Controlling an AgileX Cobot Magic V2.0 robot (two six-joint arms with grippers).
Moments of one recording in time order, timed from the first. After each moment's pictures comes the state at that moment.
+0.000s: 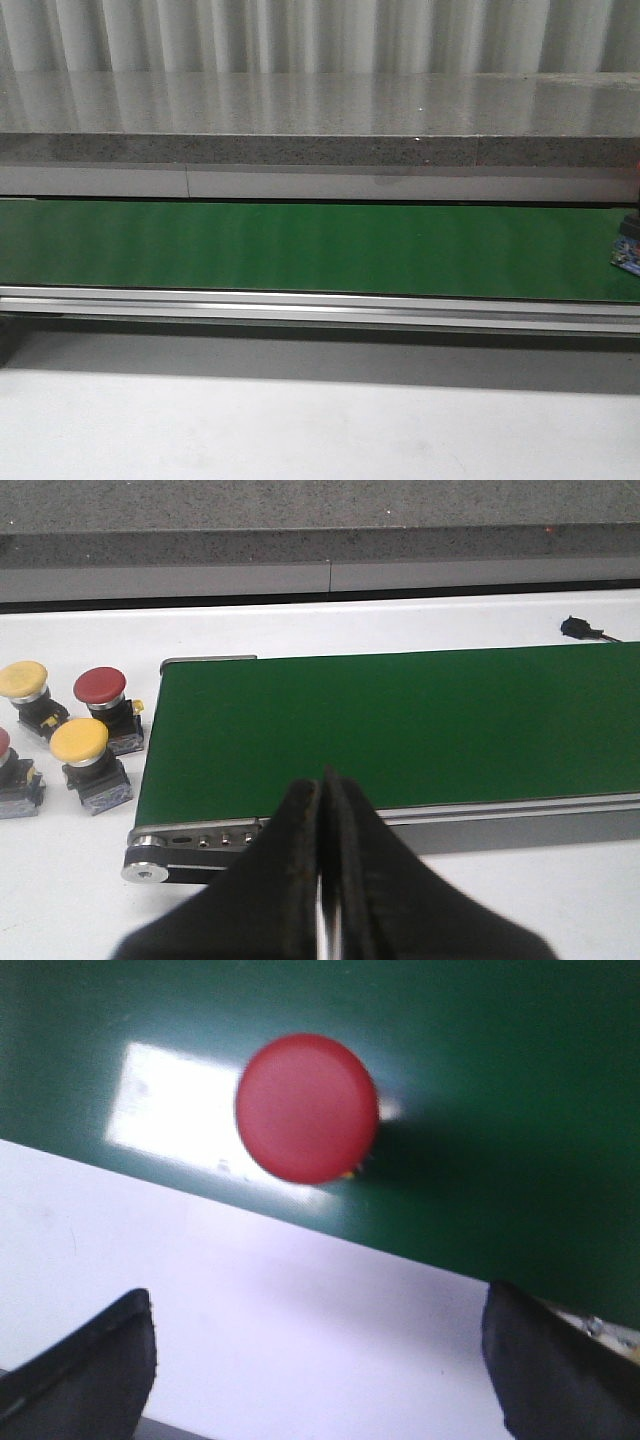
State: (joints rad) left arm -0.15 0.44 -0.57 -0.05 0.65 0.06; right arm -0.03 1.30 -1.02 0.18 1.04 -0.21
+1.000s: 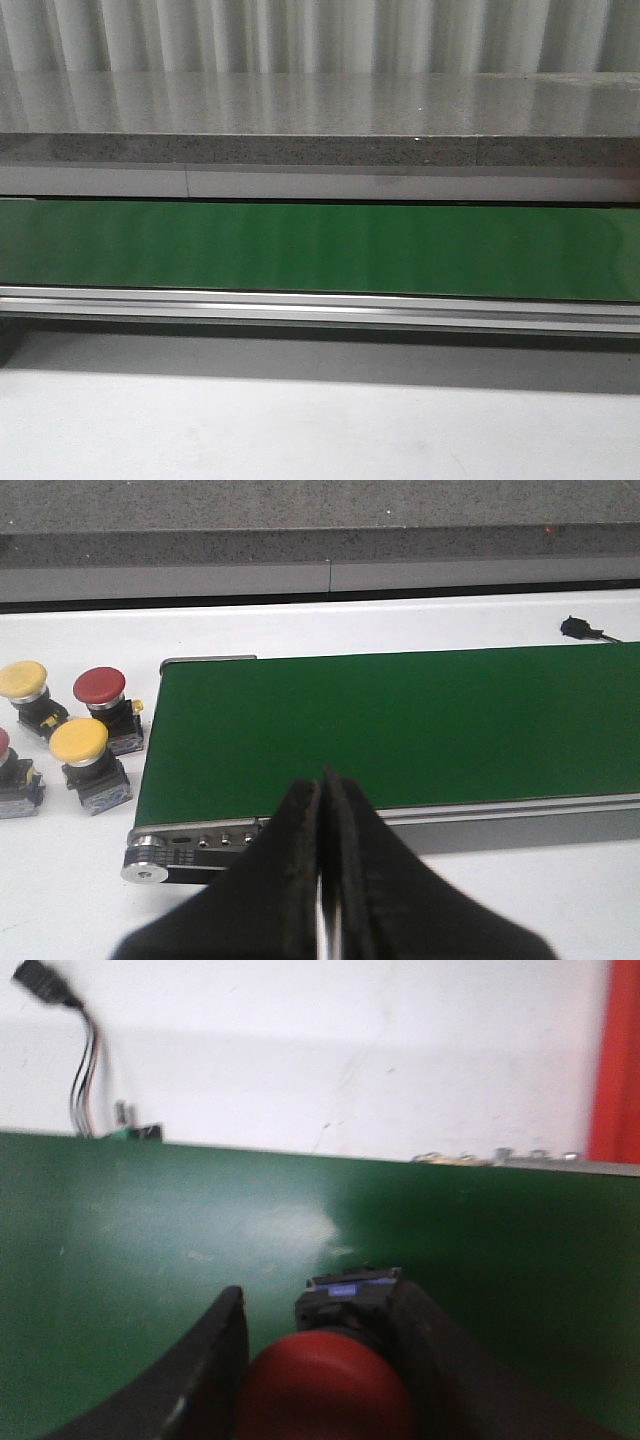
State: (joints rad) left arm -0.15 0.44 -0.57 -0.05 0.65 0.06; right arm -0.19 1.45 -1.19 0.18 0.85 -0.14
